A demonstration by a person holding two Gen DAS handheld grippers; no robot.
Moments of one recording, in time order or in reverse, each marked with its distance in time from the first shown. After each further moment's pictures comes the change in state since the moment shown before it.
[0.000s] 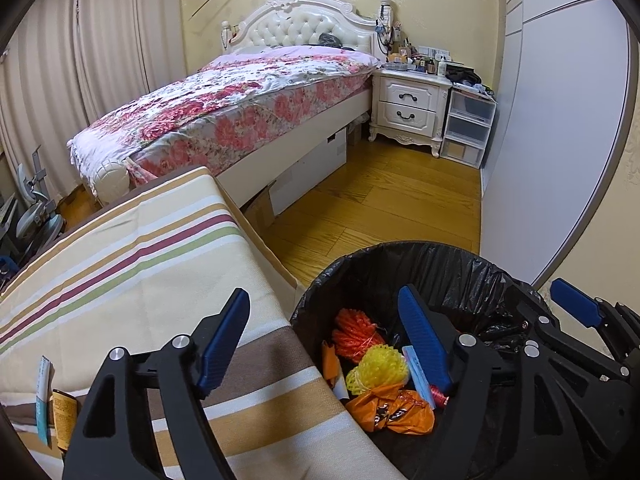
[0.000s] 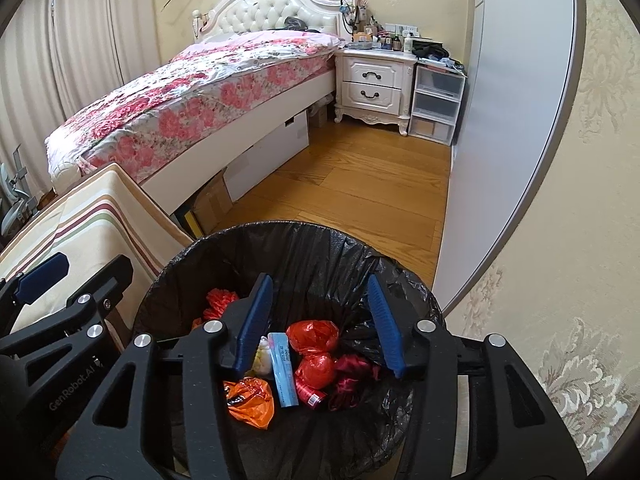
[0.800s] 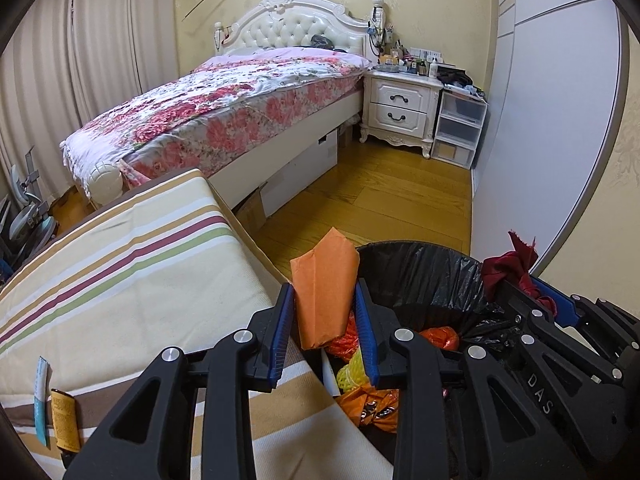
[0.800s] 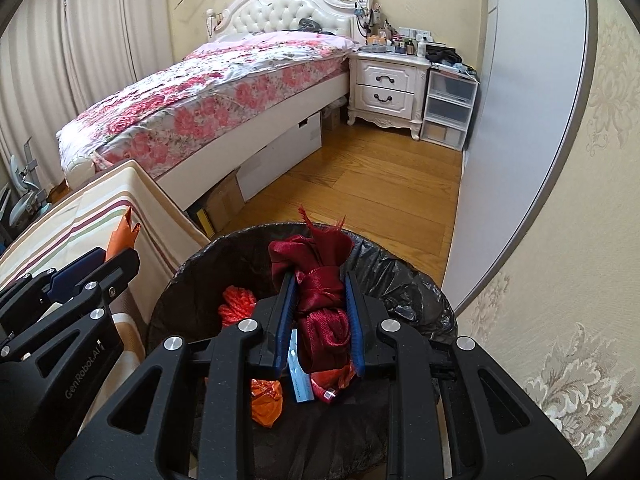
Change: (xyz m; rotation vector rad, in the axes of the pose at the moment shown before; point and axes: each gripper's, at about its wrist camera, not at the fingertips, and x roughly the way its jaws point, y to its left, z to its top) left arm -0.002 0.000 0.001 0.012 -0.003 -0.039; right arm -0.005 0.009 0.002 -0.025 0.002 0.038
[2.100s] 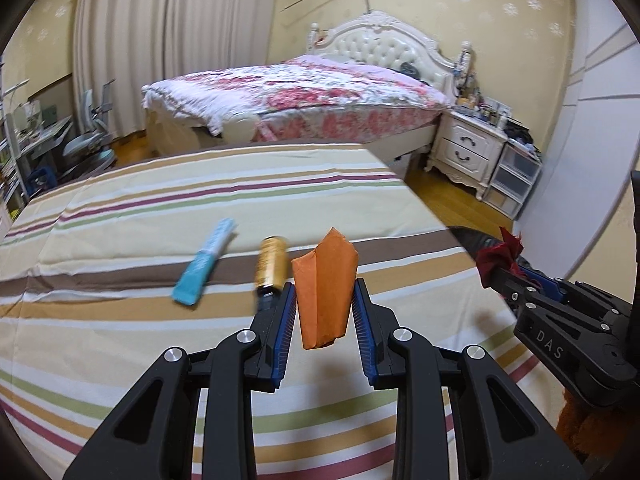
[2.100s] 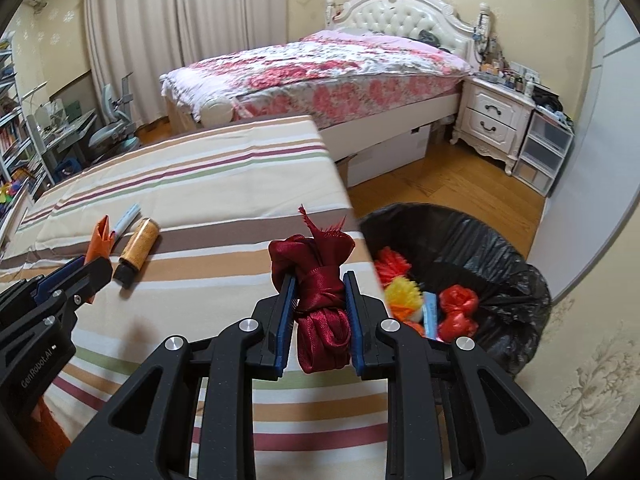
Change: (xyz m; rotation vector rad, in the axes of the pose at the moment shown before) left arm -0.135 0.110 -0.098 -0.267 -0.064 0.116; right arm -0.091 0.113 -0.052 -0.268 -0.007 0.253
